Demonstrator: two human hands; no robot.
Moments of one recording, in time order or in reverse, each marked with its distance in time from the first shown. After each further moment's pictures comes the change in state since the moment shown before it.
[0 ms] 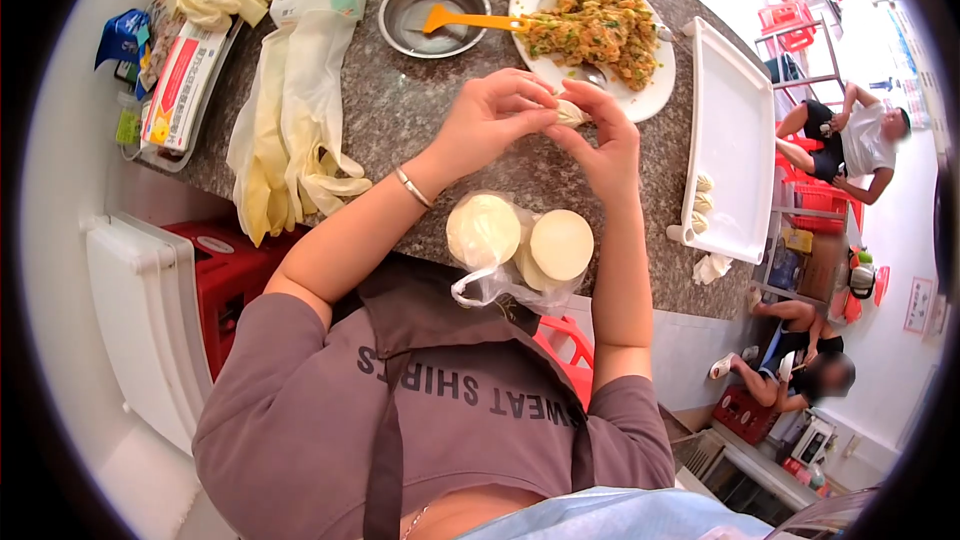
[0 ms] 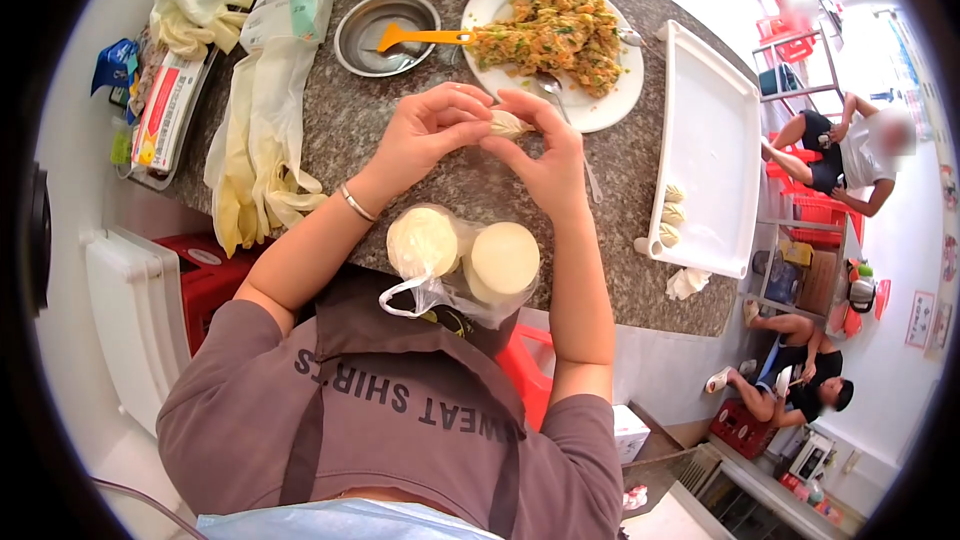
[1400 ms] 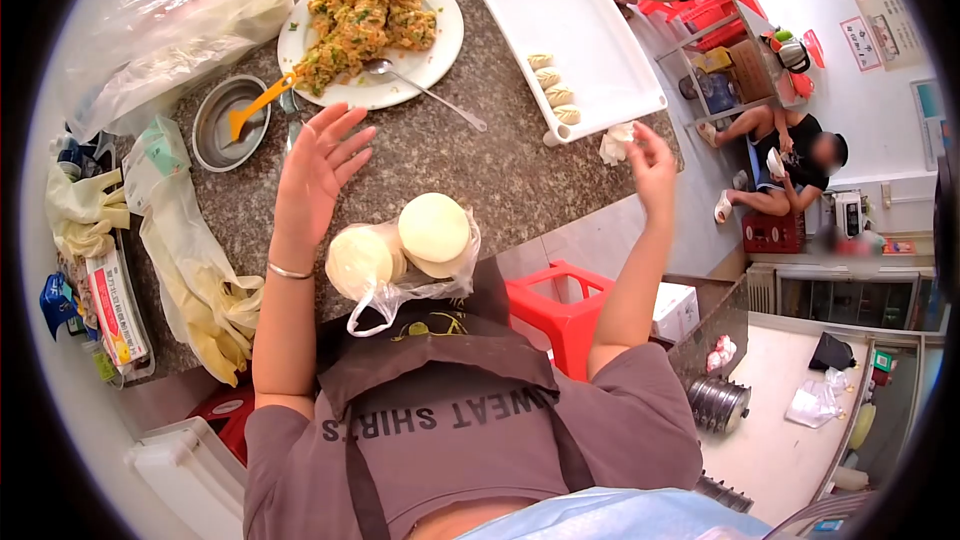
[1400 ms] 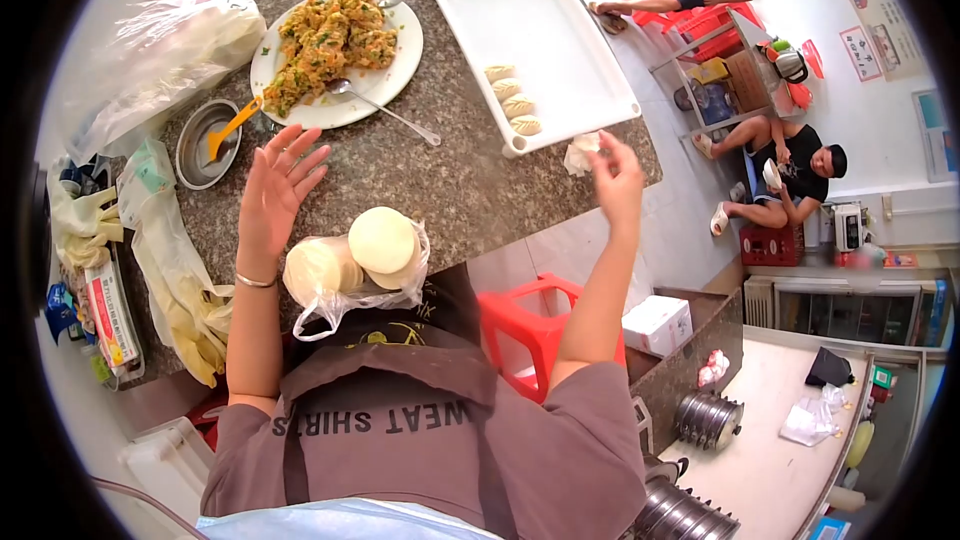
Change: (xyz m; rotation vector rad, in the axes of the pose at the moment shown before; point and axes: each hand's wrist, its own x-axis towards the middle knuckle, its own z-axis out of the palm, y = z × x) left_hand 0.000 0.009 0.008 -0.299 -0.134 -0.265; right_hand -0.225 -0.015 -0.198 -0.464 0.828 0.562
